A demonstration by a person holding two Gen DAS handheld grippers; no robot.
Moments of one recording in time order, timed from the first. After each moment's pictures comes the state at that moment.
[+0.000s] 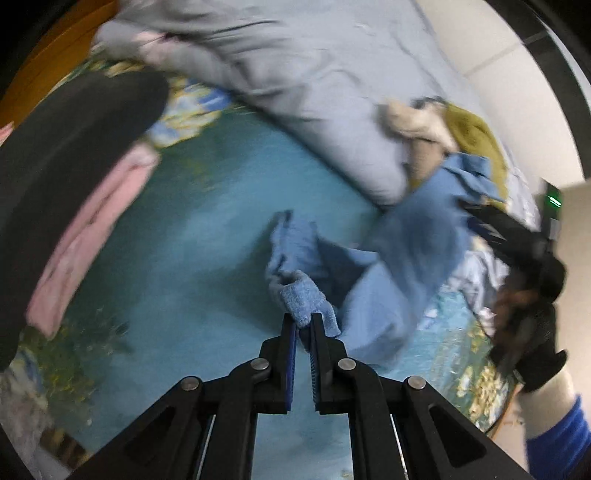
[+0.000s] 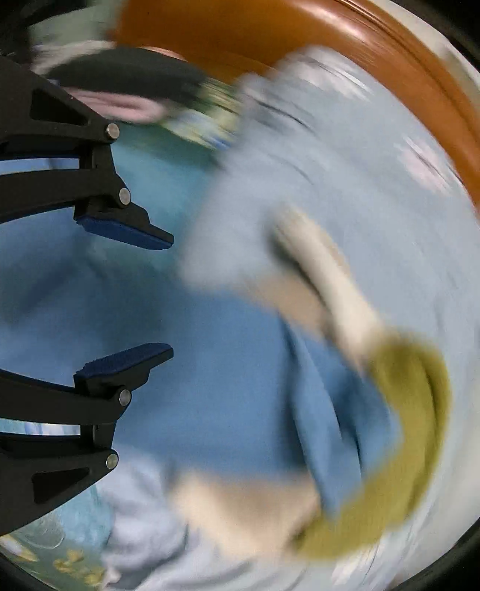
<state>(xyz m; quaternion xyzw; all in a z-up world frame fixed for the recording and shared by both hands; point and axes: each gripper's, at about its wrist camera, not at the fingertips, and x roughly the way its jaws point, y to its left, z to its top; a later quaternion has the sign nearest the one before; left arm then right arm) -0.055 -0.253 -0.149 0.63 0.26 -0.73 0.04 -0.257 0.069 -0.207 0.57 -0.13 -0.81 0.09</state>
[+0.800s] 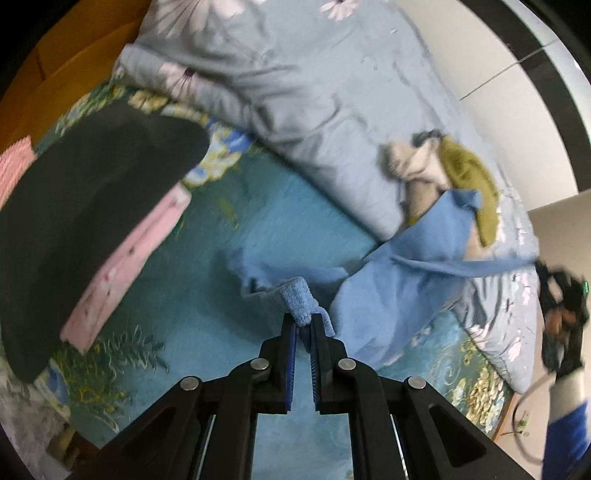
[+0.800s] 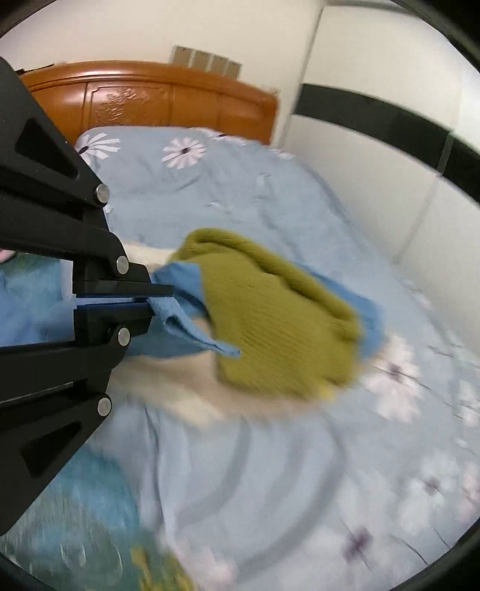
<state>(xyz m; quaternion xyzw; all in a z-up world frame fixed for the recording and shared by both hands) -0.062 -0.284 -0.087 0.59 0.26 -0.76 0.03 -0.208 0.297 -0.114 0.40 -0.47 -0.79 -0.03</state>
